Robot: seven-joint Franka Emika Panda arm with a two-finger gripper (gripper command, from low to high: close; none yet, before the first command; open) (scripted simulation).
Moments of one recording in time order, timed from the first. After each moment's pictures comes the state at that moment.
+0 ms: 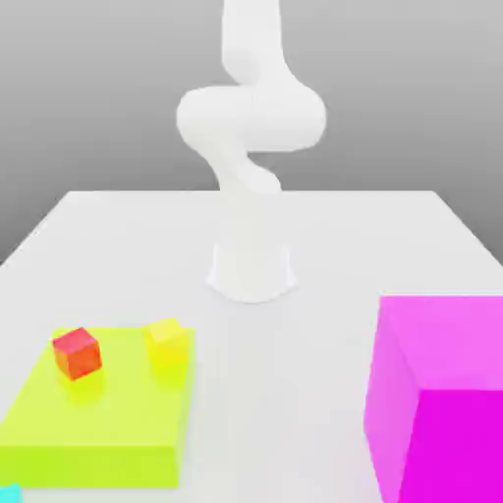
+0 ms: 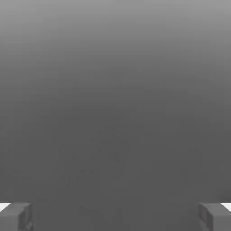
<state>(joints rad) 0.00 -0.71 -0.03 -2.28 -0.02 2.32 0.76</state>
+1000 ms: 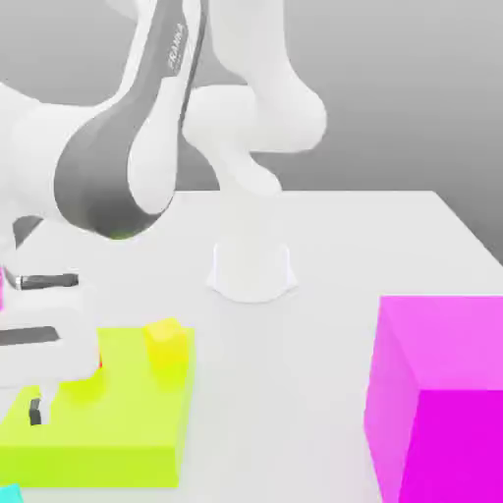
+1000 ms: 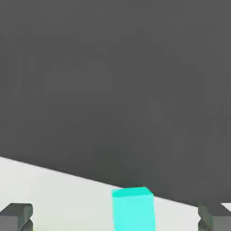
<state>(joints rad) -0.20 0.39 -0.23 -2.06 0.17 2.51 -0.05</state>
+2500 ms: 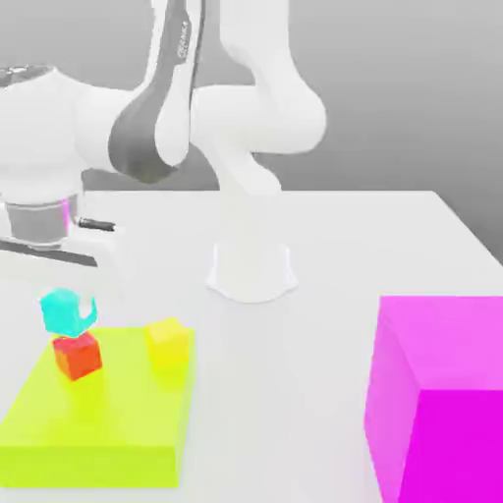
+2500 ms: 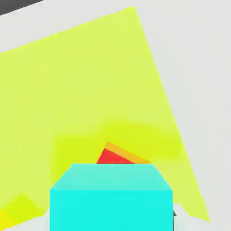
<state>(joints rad) -0.21 -0.06 -0.41 -2.68 -0.04 2.62 0.55</state>
